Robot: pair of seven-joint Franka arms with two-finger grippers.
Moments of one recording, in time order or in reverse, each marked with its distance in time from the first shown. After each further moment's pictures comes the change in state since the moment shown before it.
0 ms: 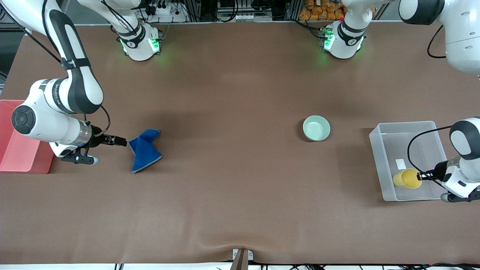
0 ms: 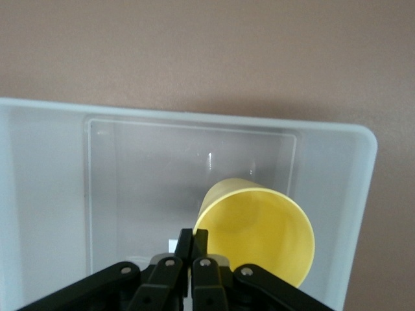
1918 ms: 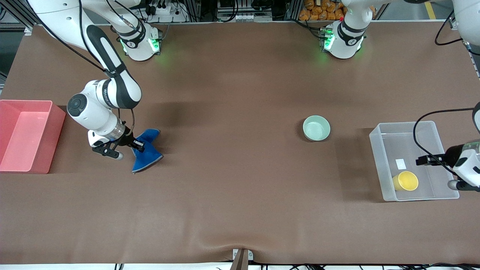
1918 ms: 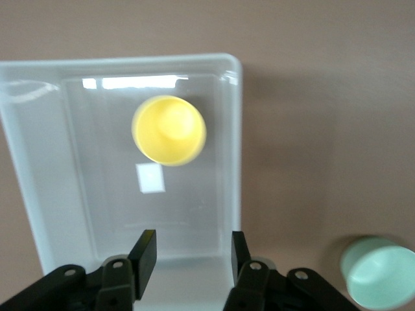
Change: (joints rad) left arm -0.044 -0.213 -0.050 0.001 0.000 -0.336 0.032; right arm 0.115 0.033 0.003 -0.290 0.095 0.576 0.109
